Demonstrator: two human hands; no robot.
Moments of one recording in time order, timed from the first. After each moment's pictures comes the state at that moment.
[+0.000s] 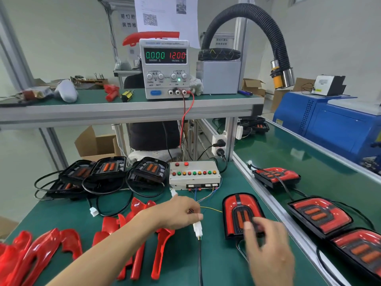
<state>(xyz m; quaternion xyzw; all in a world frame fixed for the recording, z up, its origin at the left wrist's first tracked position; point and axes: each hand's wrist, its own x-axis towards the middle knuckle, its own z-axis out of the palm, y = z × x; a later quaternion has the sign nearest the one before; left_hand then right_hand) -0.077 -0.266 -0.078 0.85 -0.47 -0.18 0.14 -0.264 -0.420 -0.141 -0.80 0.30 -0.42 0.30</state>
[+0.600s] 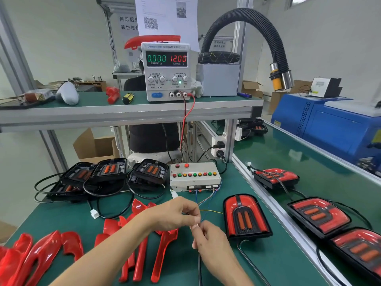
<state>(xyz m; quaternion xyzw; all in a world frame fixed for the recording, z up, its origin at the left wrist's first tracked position) -0.067 -0.248 -0.088 0.78 -0.47 -0.26 0.33 -0.204 -0.363 -0.134 -0.86 0.21 -0.06 0.47</state>
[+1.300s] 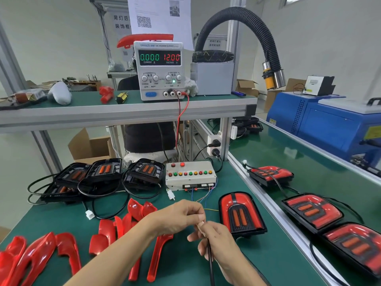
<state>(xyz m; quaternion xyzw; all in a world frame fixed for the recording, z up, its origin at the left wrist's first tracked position) -0.083 -0.267 -0.099 0.73 -0.46 -0.31 0.41 -0.213 -0.382 -0.130 -0.72 0.18 -0.03 0.67</state>
